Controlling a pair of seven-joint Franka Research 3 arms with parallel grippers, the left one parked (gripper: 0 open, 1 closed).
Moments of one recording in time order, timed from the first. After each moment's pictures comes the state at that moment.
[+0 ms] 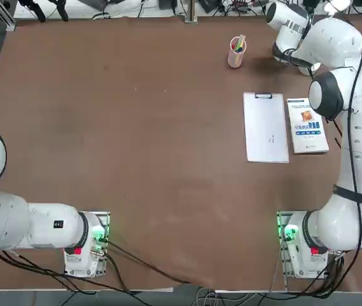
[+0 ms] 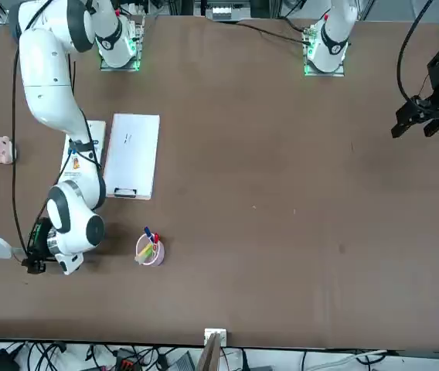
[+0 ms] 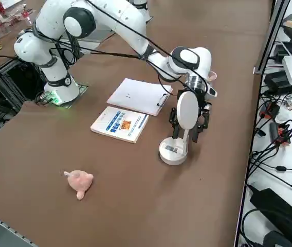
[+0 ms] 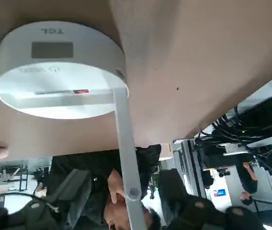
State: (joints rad) arm 0.14 0.97 -0.08 -1.21 -1.14 1.87 -0.85
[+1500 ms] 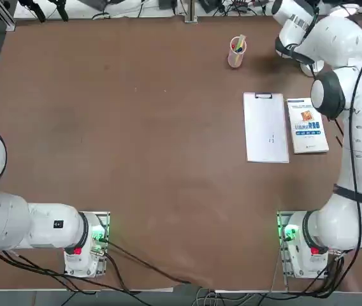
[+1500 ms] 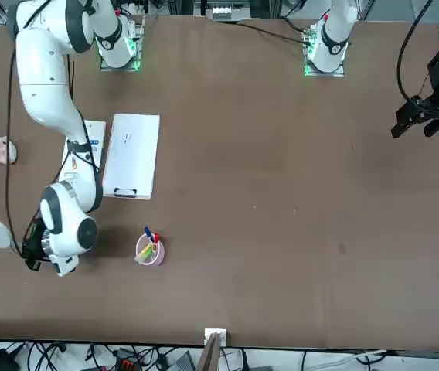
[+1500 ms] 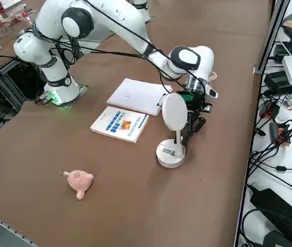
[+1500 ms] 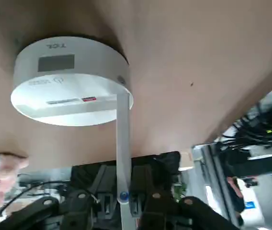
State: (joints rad) arm 0.11 0.96 -0.09 -1.18 -1.01 1.83 -0.86
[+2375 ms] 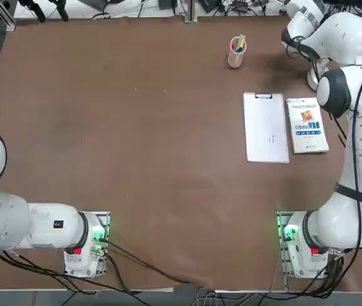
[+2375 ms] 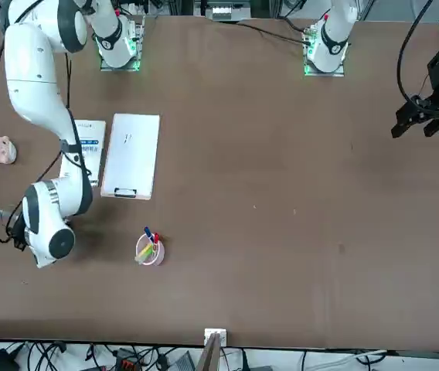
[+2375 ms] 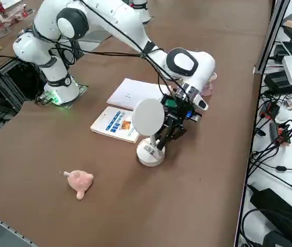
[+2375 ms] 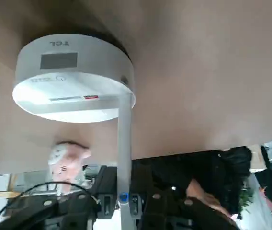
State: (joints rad) arm 0.05 0.95 -0.09 -1.18 -0.87 1.65 -0.87
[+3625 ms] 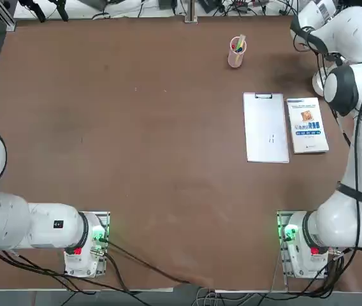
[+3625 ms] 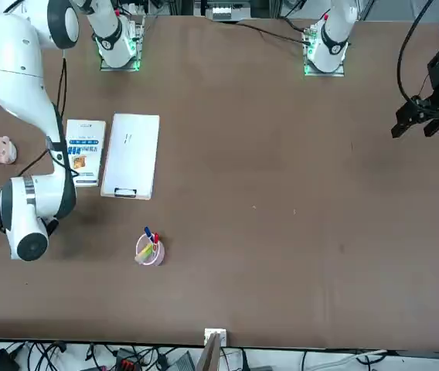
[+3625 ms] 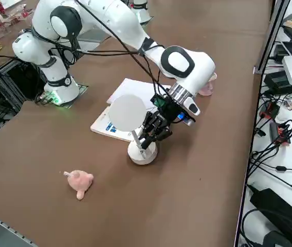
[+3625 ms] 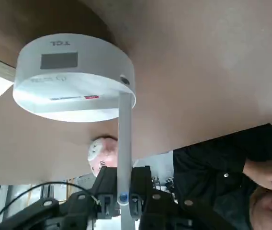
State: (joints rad) arm 0.01 0.92 -0.09 -1.16 -0.77 1.54 -0.73
